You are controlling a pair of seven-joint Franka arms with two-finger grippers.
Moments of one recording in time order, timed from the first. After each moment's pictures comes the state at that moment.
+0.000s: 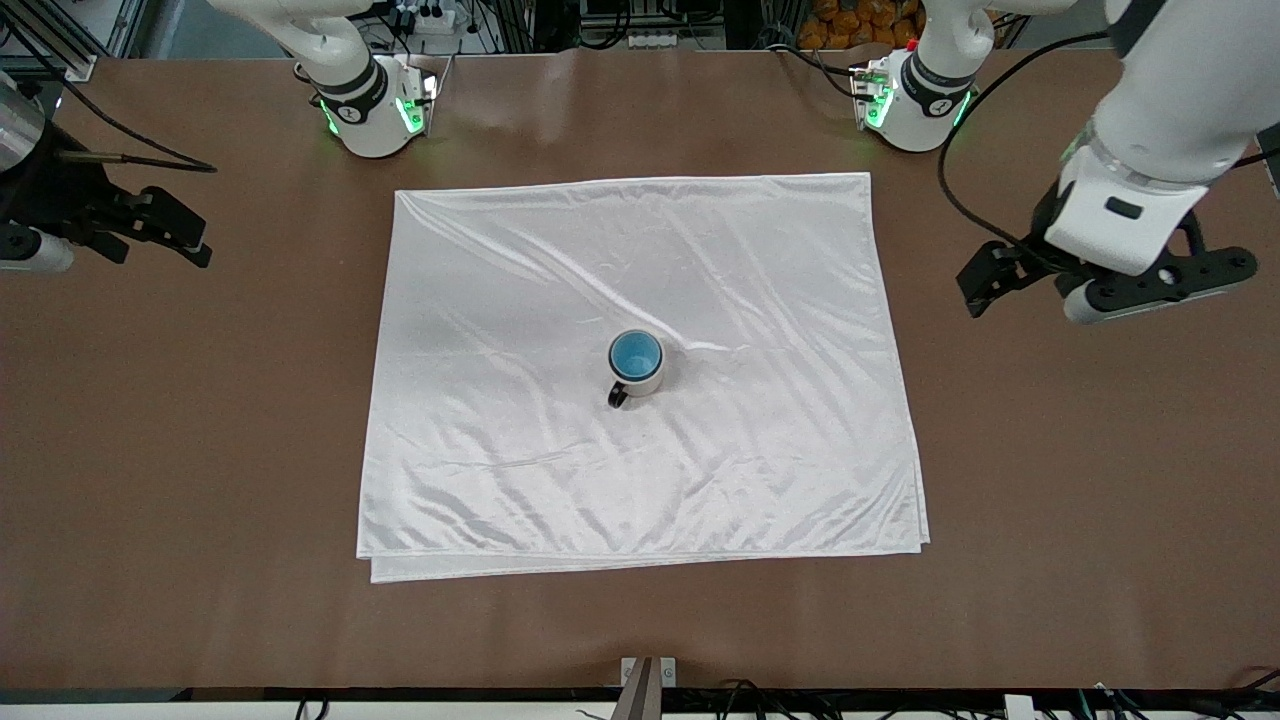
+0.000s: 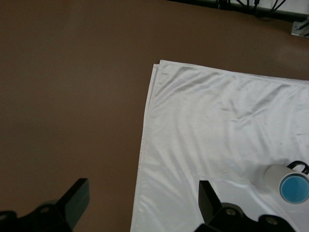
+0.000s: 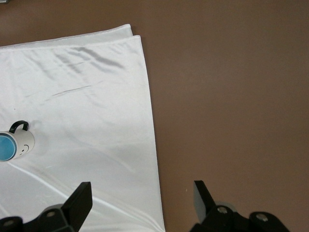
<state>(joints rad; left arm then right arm) -0.19 0.10 -0.09 -1.44 0.08 1.63 -0.44 0.01 -0.02 0.08 -1.54 0.01 1.54 0.17</state>
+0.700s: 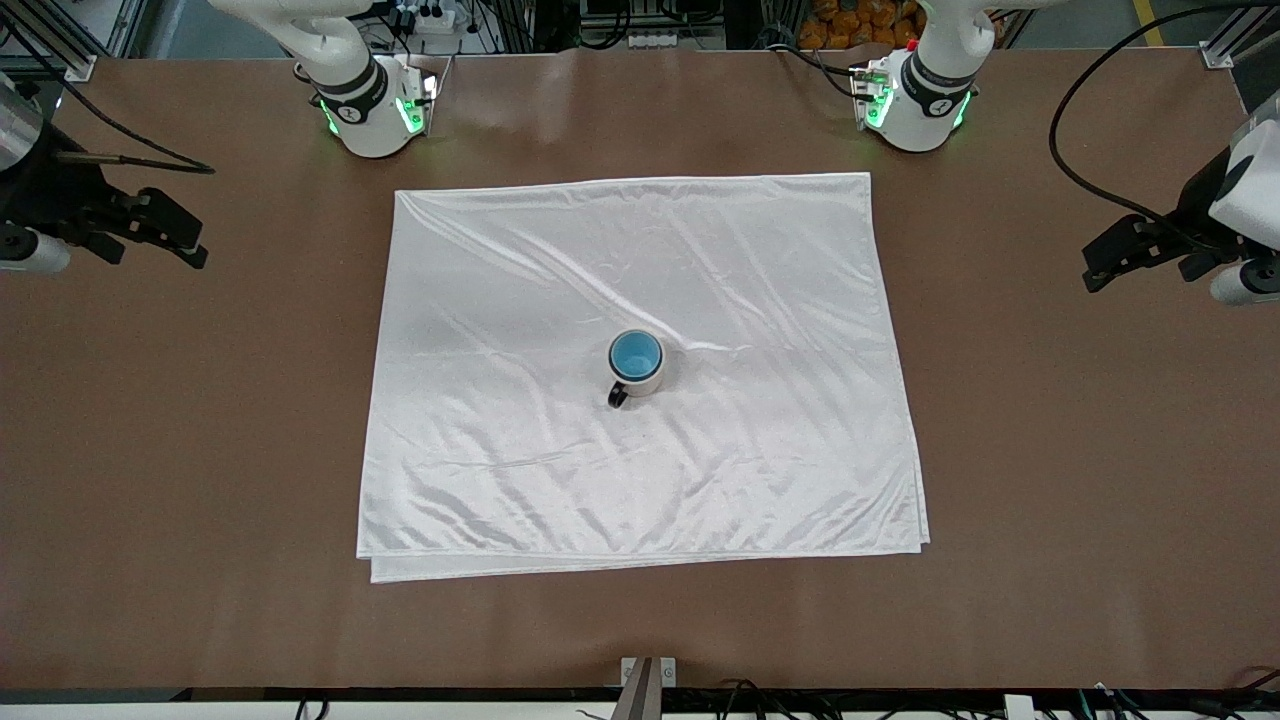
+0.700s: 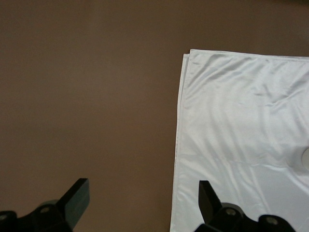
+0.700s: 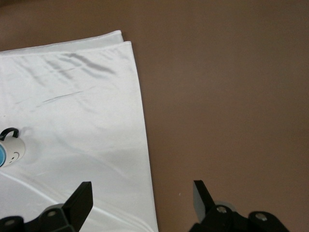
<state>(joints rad) -0.03 0.05 -0.09 -1.48 0.06 1.57 -0.21 0.00 -0.02 0.08 -1.54 -0.03 1.56 0.17</state>
